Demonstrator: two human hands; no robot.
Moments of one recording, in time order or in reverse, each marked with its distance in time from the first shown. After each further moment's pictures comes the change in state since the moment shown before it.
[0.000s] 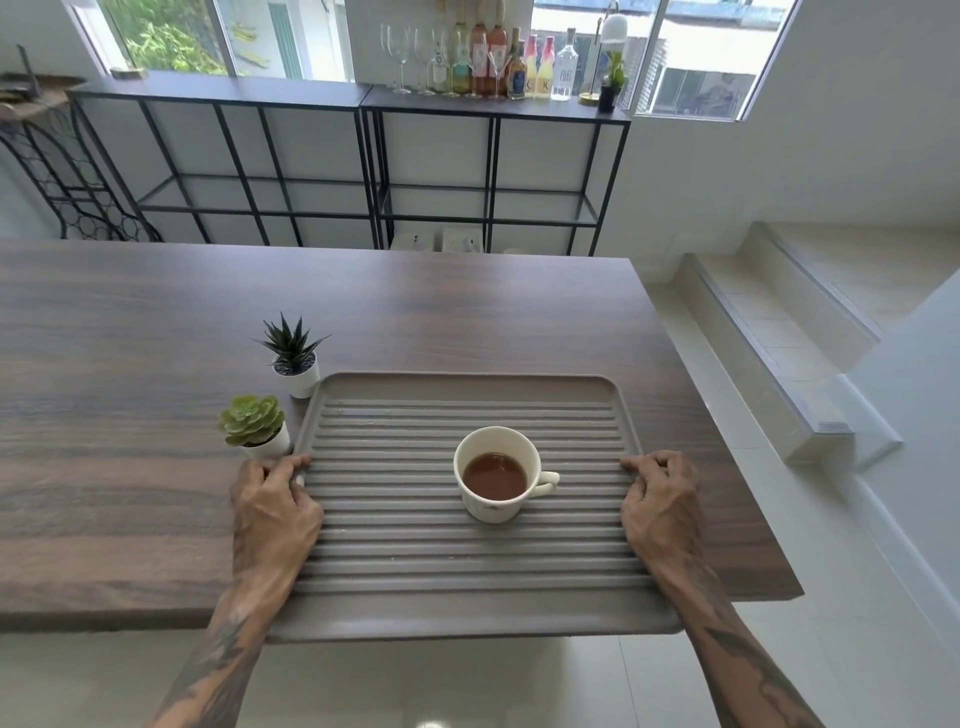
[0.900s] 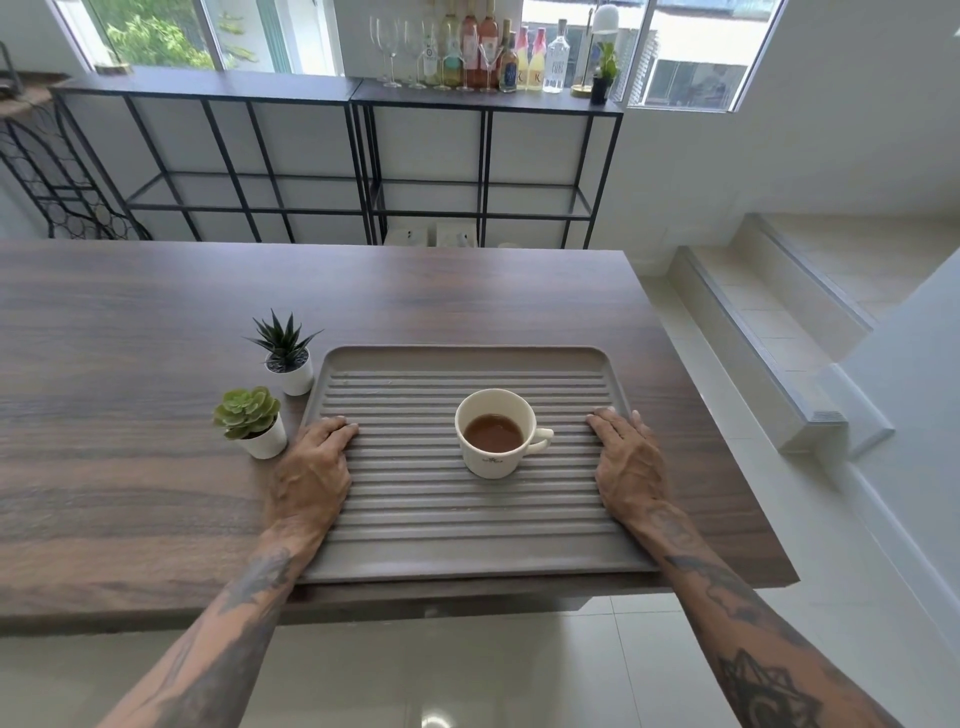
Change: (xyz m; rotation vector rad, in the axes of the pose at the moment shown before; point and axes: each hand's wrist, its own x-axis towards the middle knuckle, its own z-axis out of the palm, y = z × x) left_hand 0.034 0.013 0.038 0.087 -0.024 0.396; right_hand 0.036 -0.006 0.026 -0.197 -0.186 -0.248
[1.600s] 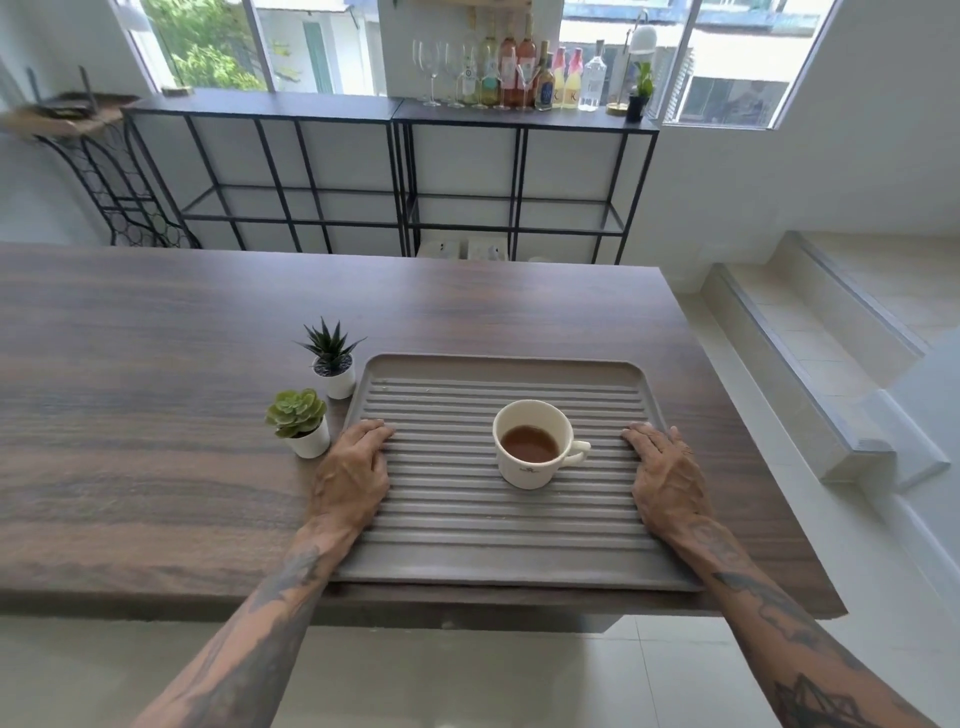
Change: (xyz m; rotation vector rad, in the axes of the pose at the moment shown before) left_hand -0.001 0.016 -0.026 -0.158 -0.056 -0.090; right_hand 0.000 -0.004 -0.012 0.083 -0.048 -0.001
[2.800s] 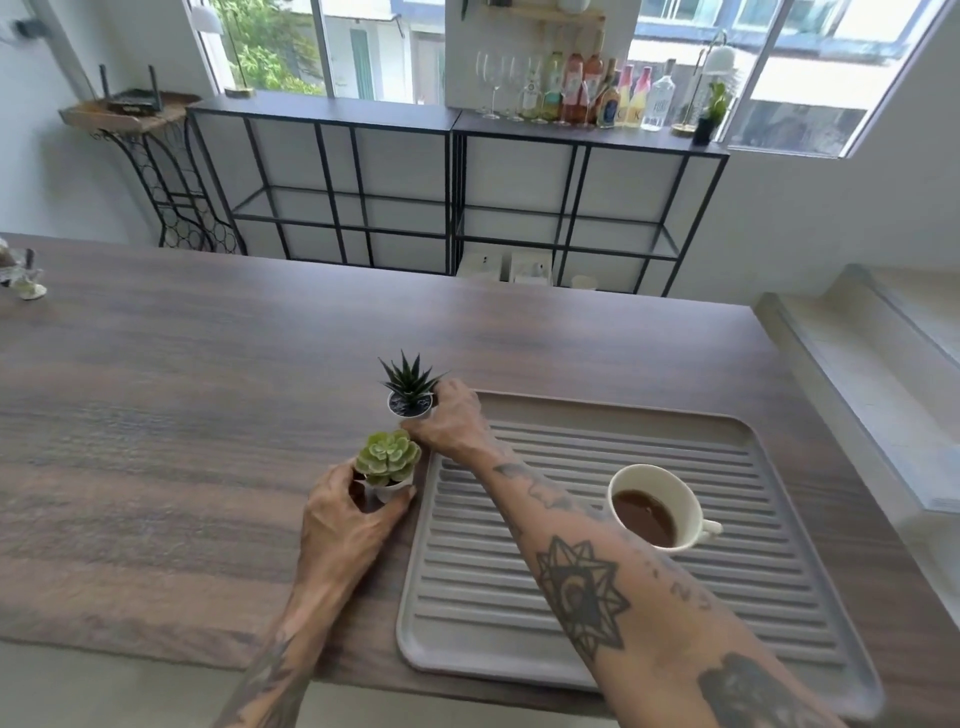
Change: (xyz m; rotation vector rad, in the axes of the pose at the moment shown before) left_hand 0.012 -0.087 -0.042 -0.327 0.135 -0.351; right_hand 0.133 -0.328 0.102 0.461 -0.362 -0.028
